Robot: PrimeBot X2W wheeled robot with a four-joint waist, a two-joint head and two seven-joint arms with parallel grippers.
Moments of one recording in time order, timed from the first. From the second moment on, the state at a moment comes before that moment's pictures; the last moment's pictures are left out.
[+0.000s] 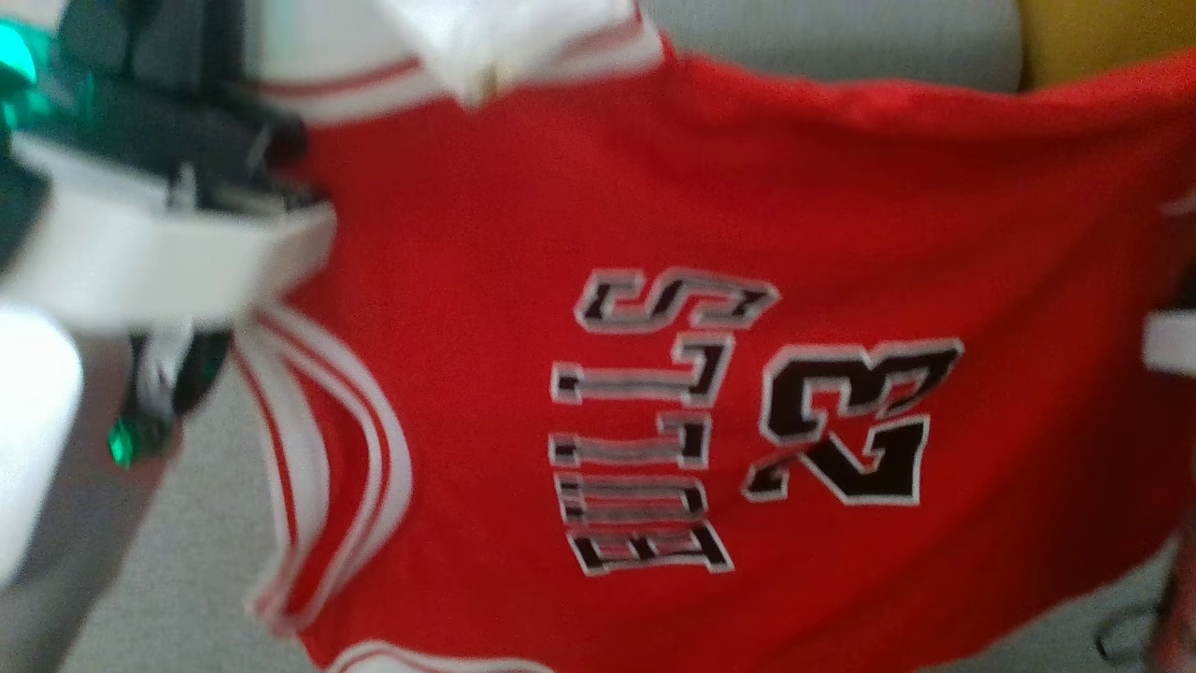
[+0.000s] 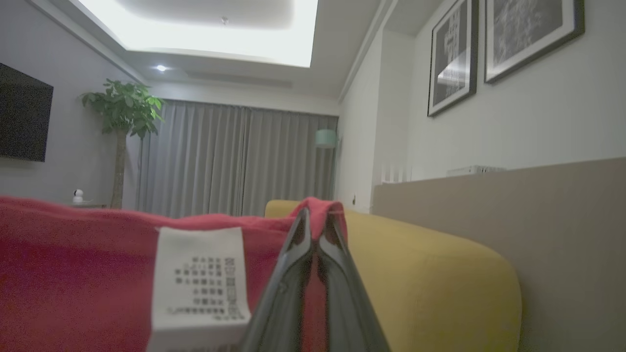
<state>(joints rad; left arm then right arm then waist) -0.74 0.50 -0.43 -0.42 -0.43 0.22 0.16 -0.26 -0.05 -0.20 -0.46 0.03 0.13 0.20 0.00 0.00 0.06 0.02</state>
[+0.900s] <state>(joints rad) -1.36 0.26 -0.49 0.49 -0.37 0.04 -0.10 -1.18 -0.10 -0.14 0.65 -0.27 0.13 0.03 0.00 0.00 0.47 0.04</state>
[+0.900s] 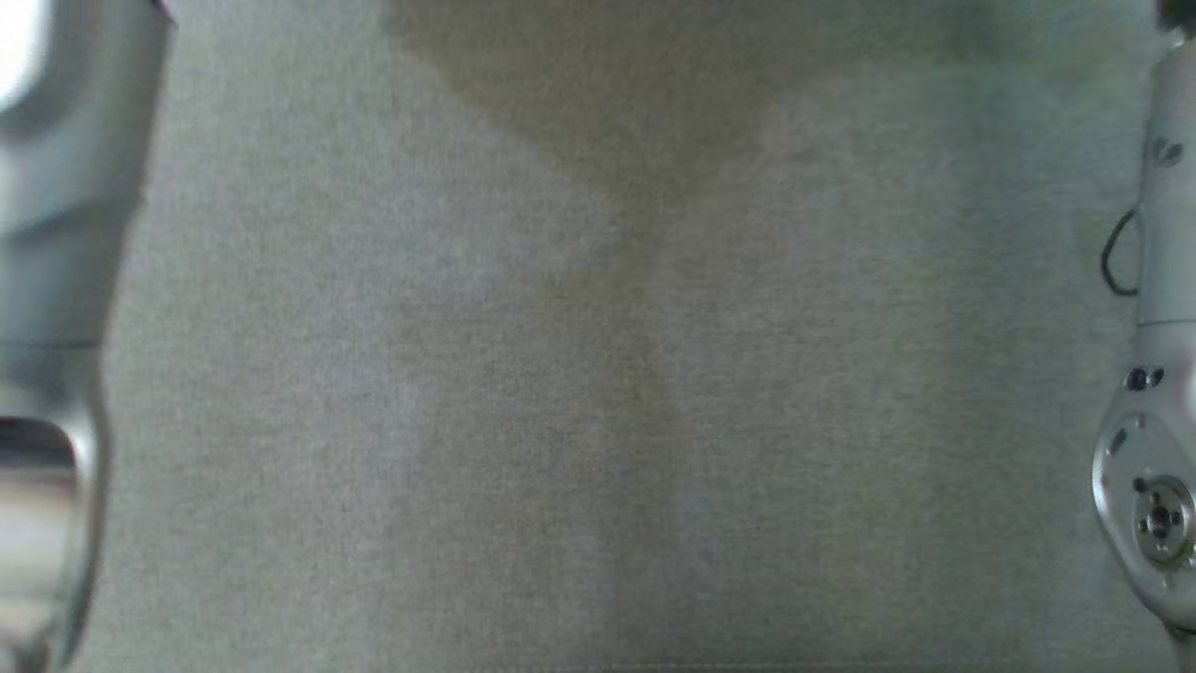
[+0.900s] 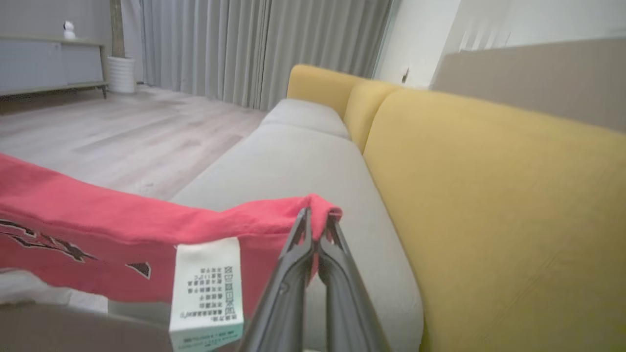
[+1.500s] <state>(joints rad) -0.85 0.28 -0.45 0.36 -0.50 0.07 -0.24 -0.96 -0.07 -0.16 0.80 -0.20 0.13 -0.22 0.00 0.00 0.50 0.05</state>
